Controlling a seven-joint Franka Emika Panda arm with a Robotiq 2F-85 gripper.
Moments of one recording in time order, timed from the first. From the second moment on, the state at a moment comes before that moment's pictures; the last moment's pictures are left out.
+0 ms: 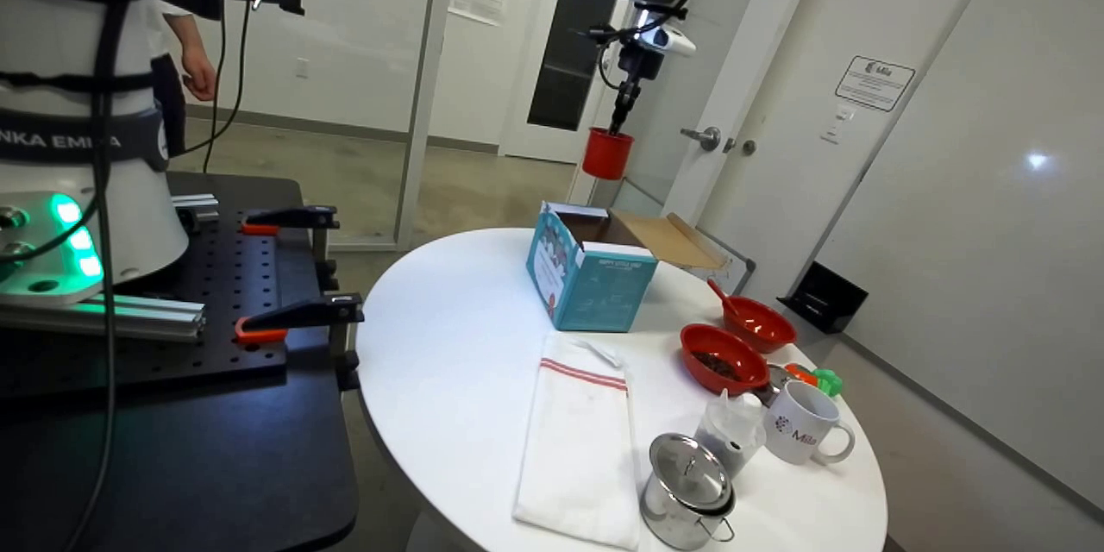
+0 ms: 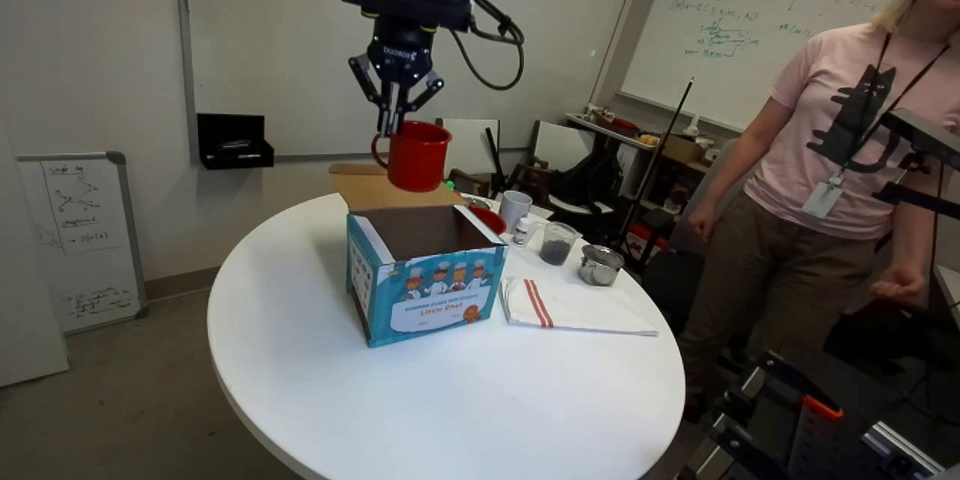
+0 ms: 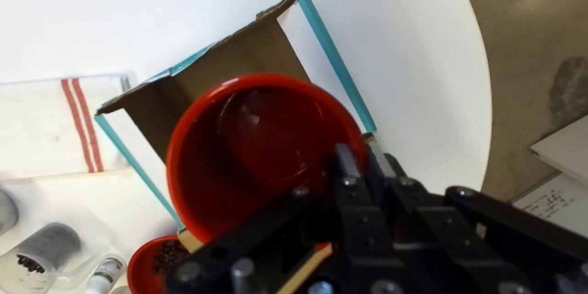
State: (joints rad) arm 0.27 0.74 -0.05 -1.28 0.04 2.01 0.94
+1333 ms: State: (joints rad) arm 0.13 0.23 -0.15 -2.26 -0.04 2.57 1.42
